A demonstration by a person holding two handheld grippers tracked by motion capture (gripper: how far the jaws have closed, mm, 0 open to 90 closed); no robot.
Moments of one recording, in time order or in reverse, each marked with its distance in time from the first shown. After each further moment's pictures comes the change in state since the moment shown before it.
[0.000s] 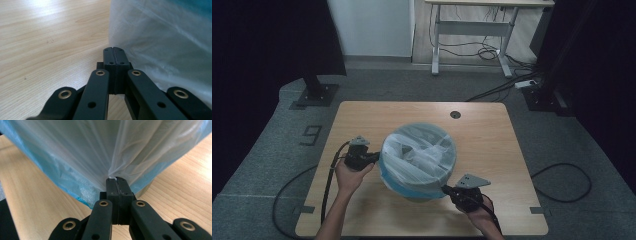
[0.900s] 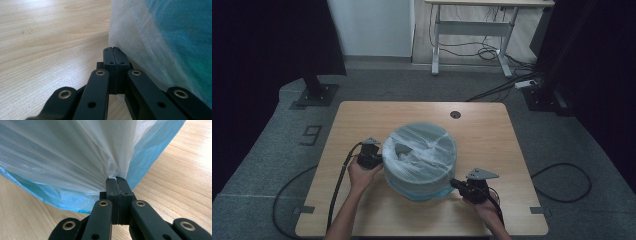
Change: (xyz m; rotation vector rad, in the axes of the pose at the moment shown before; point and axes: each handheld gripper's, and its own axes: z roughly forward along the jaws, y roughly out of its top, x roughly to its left) left arm 0.005 -0.004 0.046 0.058 -0.051 -0.044; right arm -0.043 -0.018 0.010 -0.009 -0.024 0.110
